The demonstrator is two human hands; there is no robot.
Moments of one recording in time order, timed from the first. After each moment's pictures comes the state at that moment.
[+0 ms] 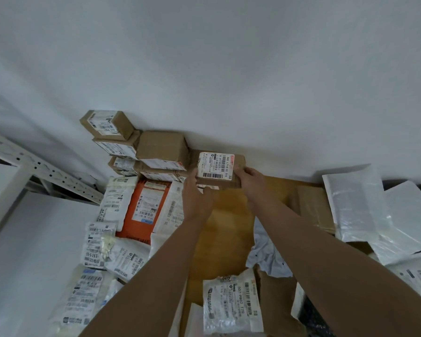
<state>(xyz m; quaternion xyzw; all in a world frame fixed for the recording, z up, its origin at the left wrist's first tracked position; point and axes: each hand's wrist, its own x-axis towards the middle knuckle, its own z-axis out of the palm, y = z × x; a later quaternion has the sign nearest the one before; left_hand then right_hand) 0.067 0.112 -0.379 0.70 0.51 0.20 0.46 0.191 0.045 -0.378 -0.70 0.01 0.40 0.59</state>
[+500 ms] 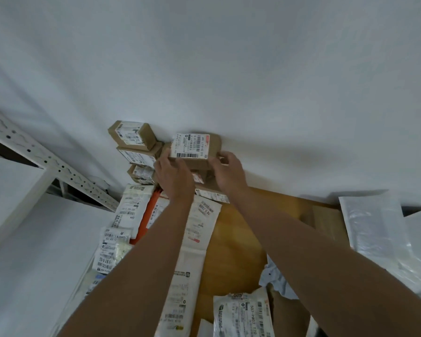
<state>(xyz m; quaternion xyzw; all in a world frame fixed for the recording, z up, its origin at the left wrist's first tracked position) 0.059 0.202 -0.328 0.60 0.59 0.38 0.38 0.145 0.127 -0.311 -0.75 -0.19 0.34 0.53</state>
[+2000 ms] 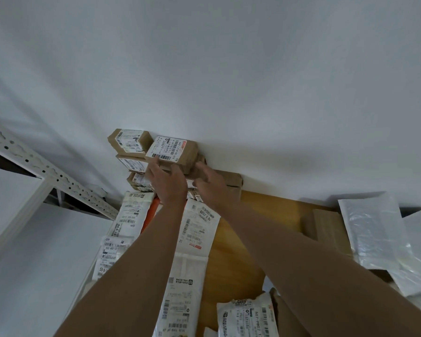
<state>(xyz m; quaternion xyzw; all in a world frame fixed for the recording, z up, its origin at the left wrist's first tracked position) 0.050 0.230 -0.328 0.56 0.58 0.41 0.42 0.115 0.150 -0.321 -0.73 -0.32 0.38 0.47</state>
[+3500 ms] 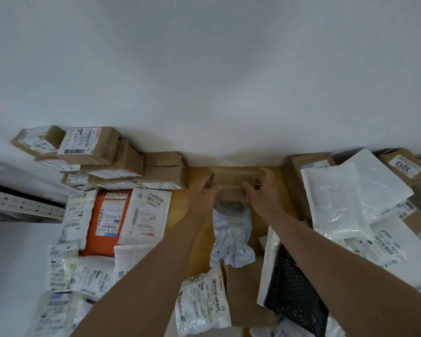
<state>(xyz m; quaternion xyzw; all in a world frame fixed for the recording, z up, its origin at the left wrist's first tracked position) 0.150 0.047 -0.412 0.65 0.41 0.07 0.64 0.256 -0.091 -0.440 -0.82 -0.09 0.27 0.50</state>
